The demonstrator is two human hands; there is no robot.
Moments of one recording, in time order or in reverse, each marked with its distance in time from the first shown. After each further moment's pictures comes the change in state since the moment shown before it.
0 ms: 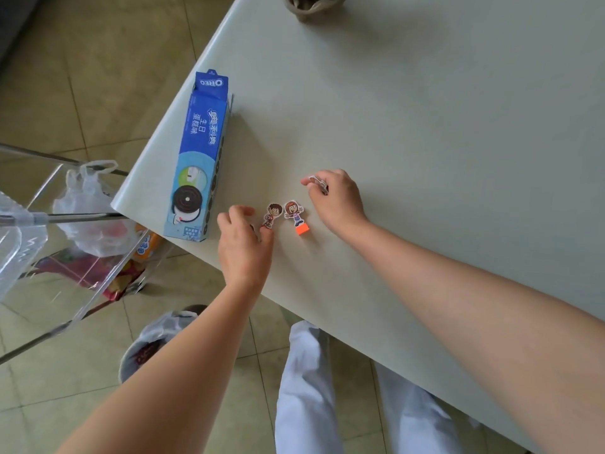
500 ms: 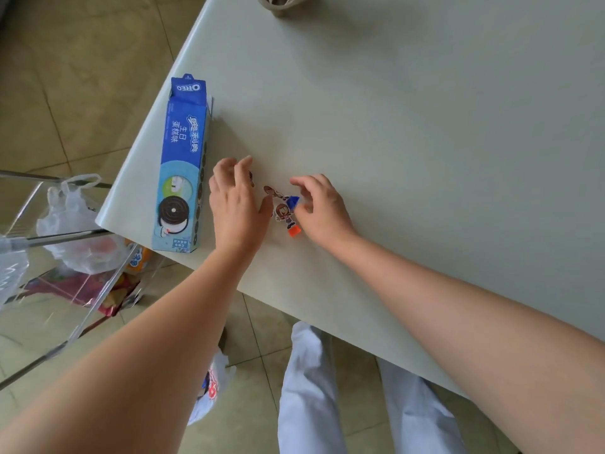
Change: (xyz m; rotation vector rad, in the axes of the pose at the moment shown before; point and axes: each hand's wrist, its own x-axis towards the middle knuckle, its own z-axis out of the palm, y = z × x) left_hand 0.051 0.030 0.000 0.205 -0.001 0.380; right_hand -0.017 0.007 0.011 0.095 0.001 -0.149
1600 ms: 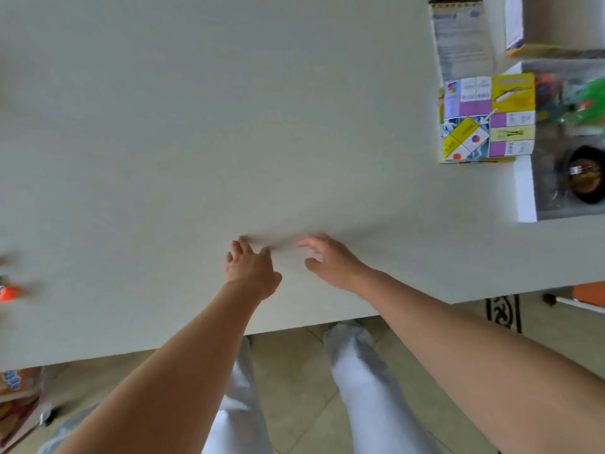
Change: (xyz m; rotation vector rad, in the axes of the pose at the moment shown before) left_hand -0.266 0.327 0.221 0.799 -0.860 0.411; right_hand -0.316 0.340 -0.247 0.163 -0.066 0.412
